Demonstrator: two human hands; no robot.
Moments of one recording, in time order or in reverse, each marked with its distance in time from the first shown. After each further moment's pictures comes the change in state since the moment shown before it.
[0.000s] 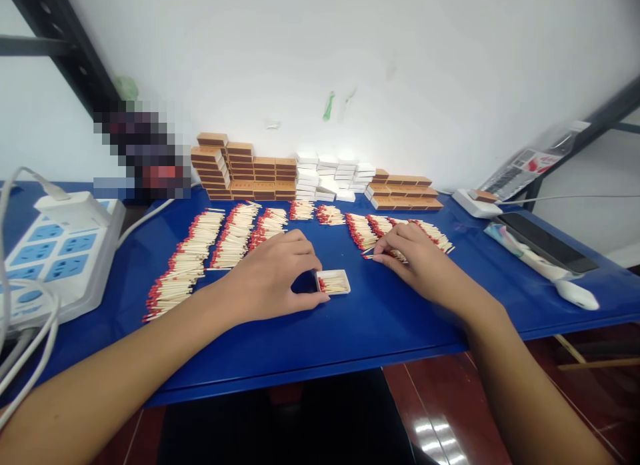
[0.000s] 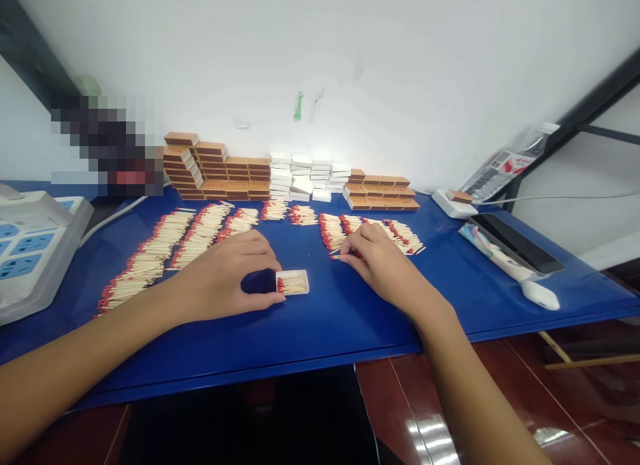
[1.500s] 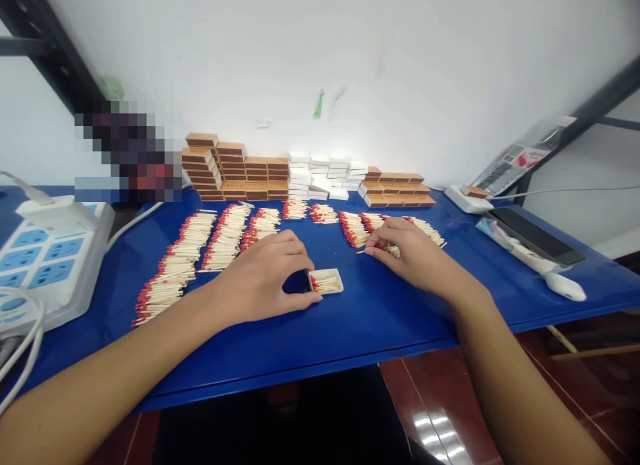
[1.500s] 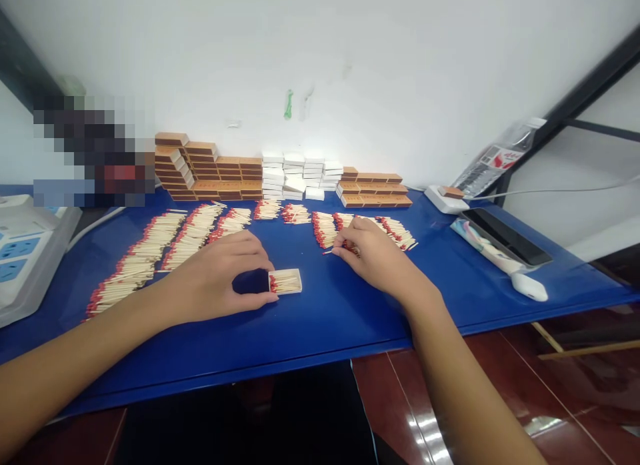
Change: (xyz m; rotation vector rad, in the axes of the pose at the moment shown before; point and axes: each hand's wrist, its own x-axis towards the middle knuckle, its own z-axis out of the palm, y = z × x) left_hand -0.001 -0.002 0.001 0.024 0.002 0.016; right_hand 0.009 0.006 -0.002 -0.030 -0.010 0.049
